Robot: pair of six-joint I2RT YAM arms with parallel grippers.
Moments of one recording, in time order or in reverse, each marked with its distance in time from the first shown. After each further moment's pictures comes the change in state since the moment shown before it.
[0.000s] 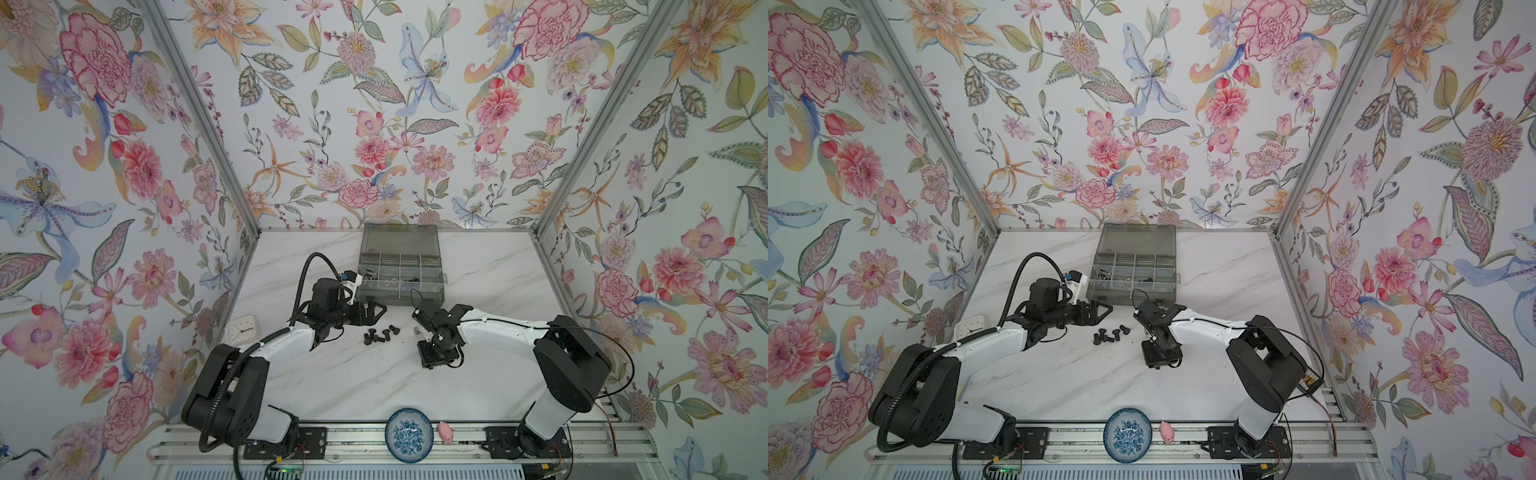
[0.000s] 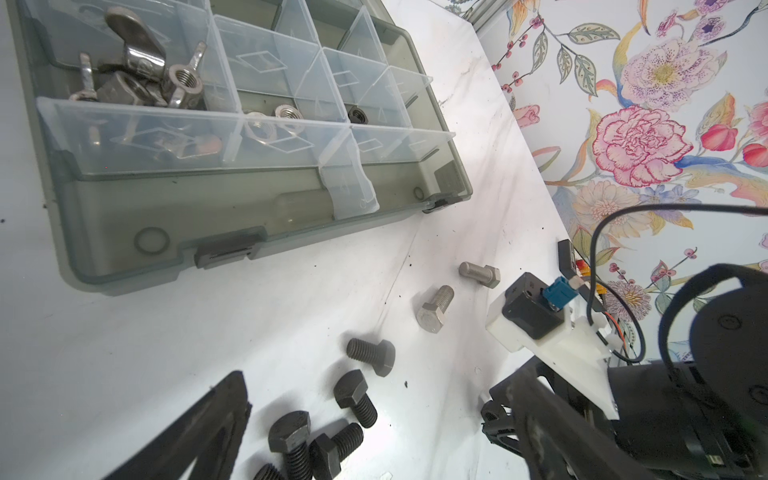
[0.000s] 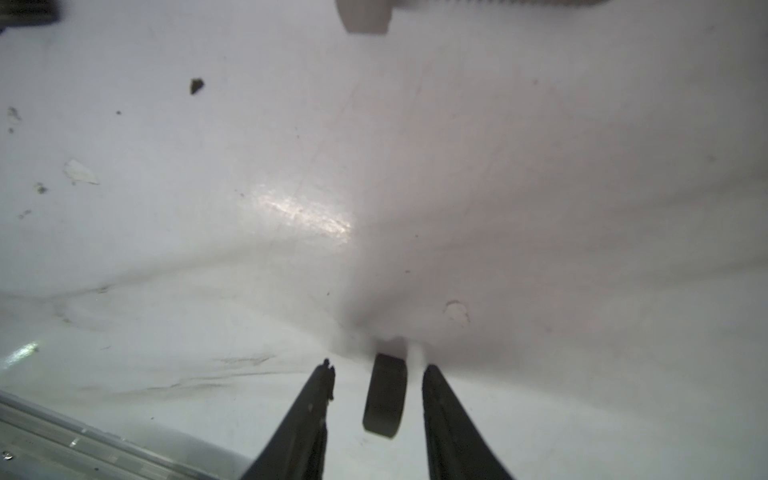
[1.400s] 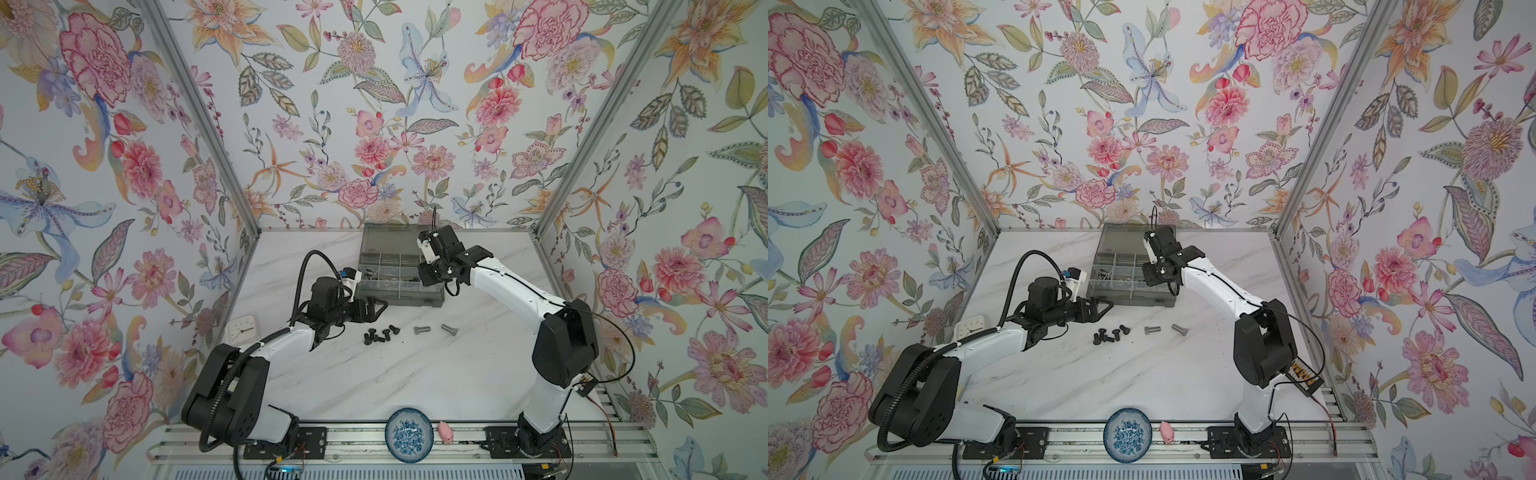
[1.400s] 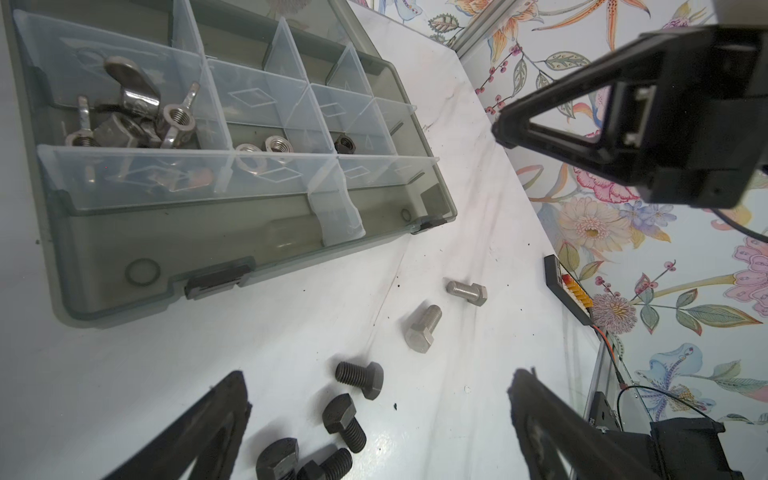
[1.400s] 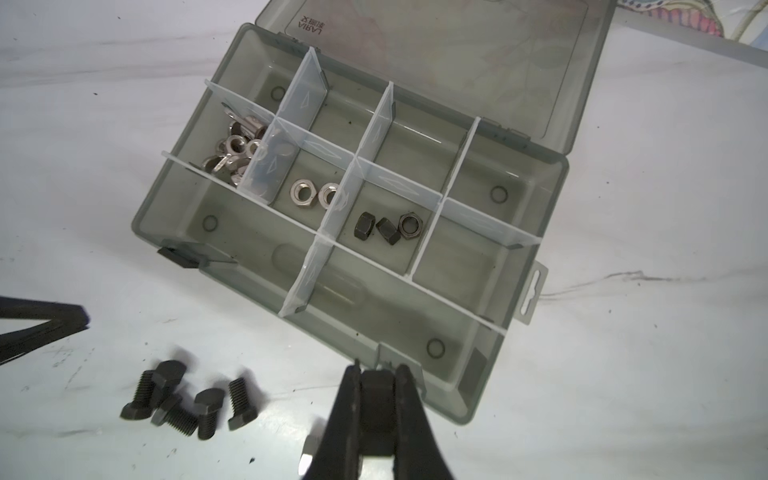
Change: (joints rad) left arm 0.000 0.000 -0.006 0.085 0.005 -0.035; right arm -0.259 0.181 0.602 0.094 0.169 -0.420
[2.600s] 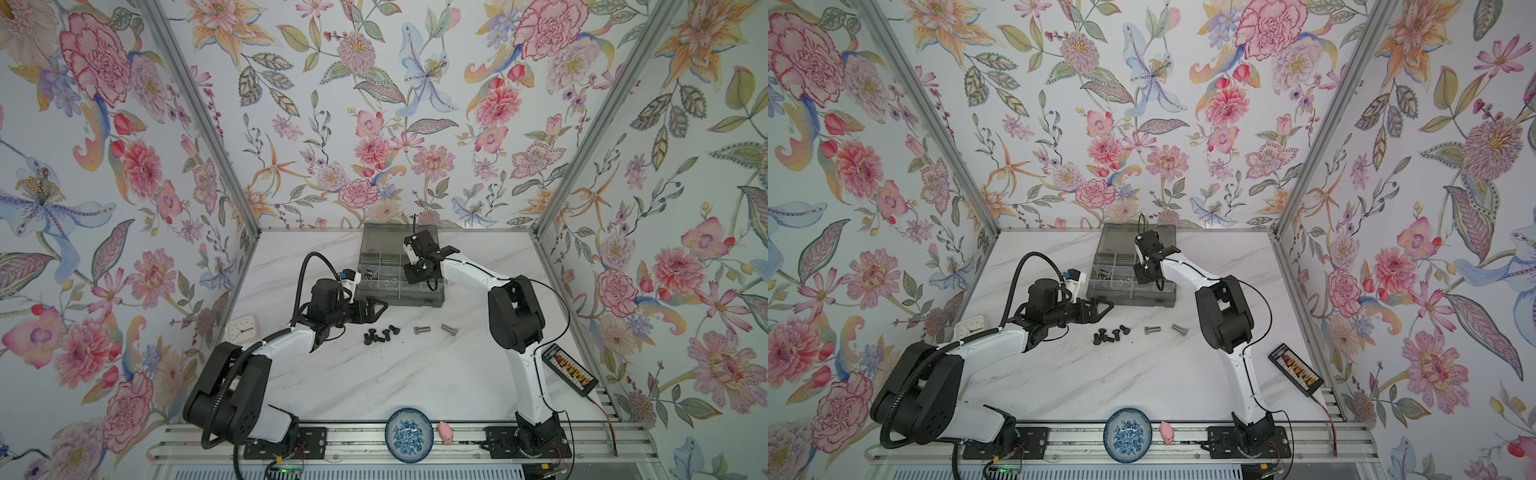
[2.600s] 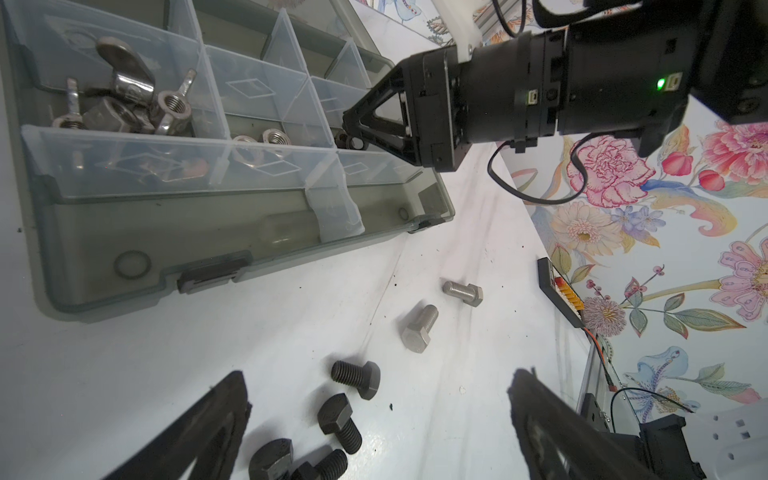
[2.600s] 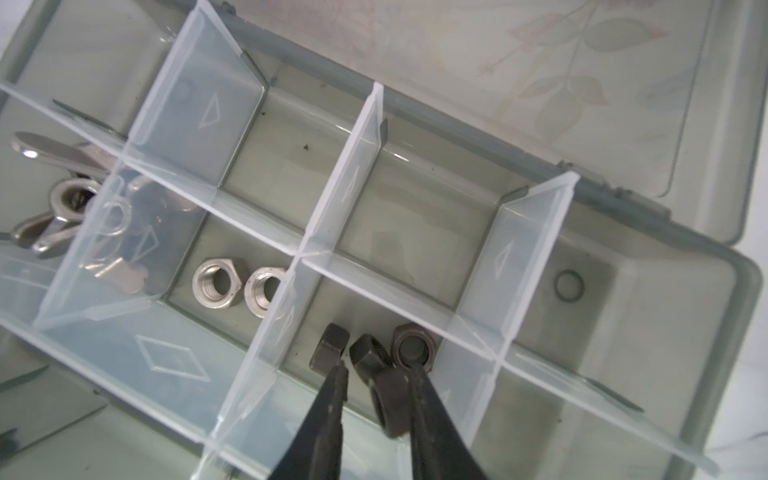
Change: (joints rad) left arm 0.002 0.013 -0.022 0.037 0.014 -0.029; right arm -0.019 0.354 0.211 0.086 0.002 -0.014
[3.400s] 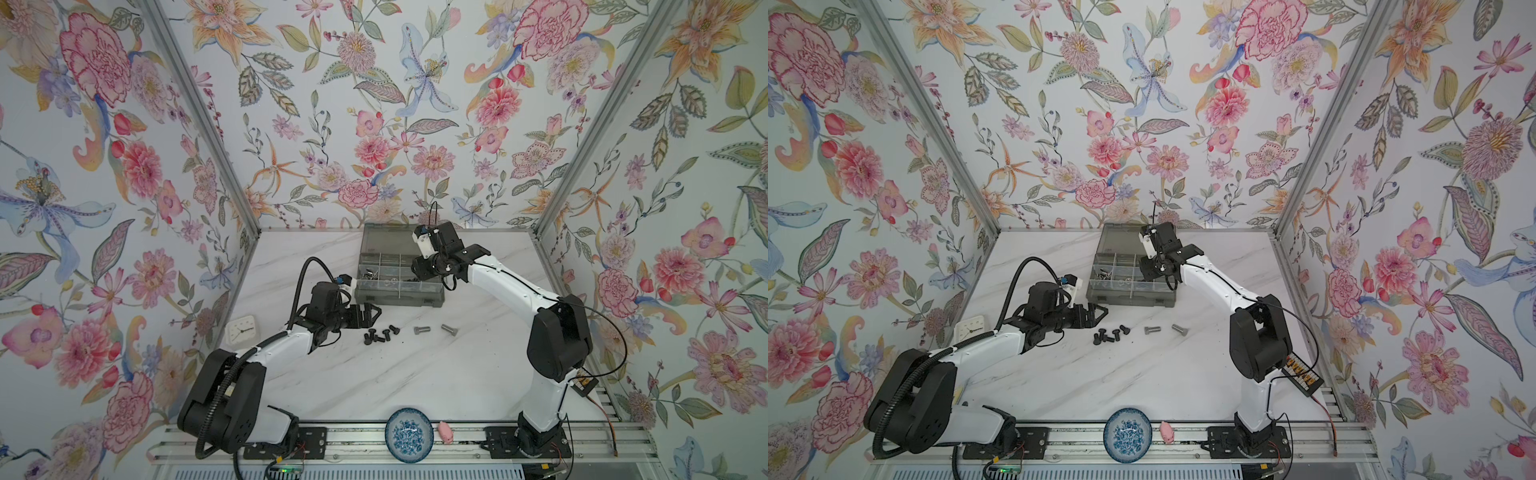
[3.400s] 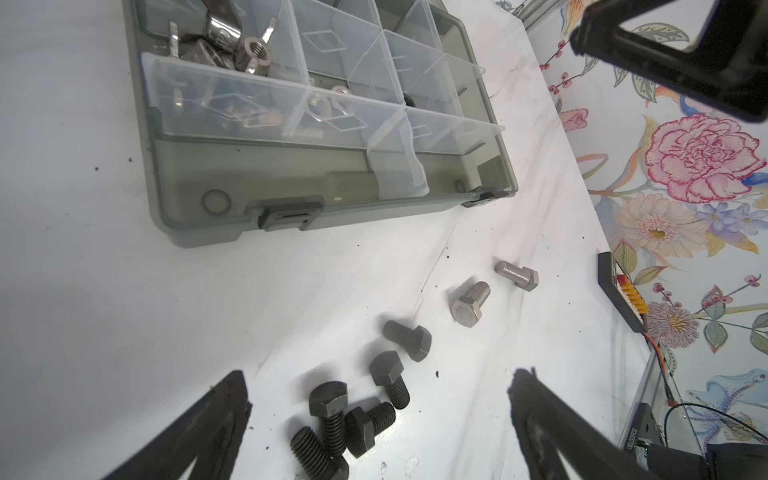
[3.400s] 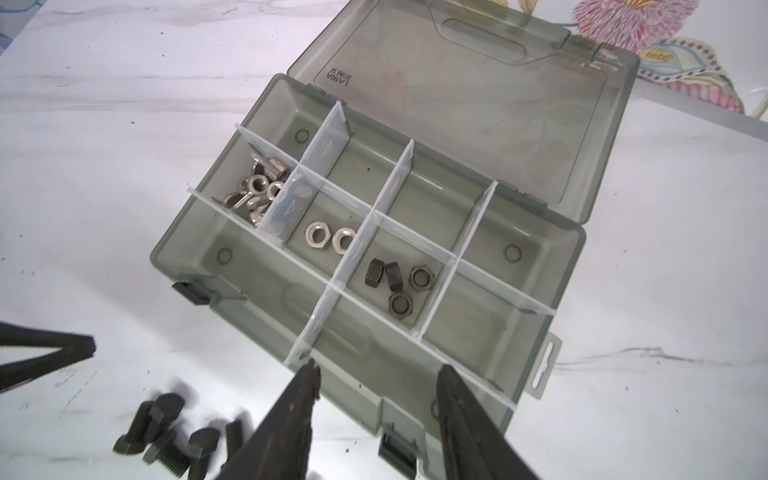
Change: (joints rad) left arm 0.000 -0.048 0.000 -0.189 -0.123 0.053; right arm 0.001 -0.385 -0.253 0.012 -0.091 -0.053
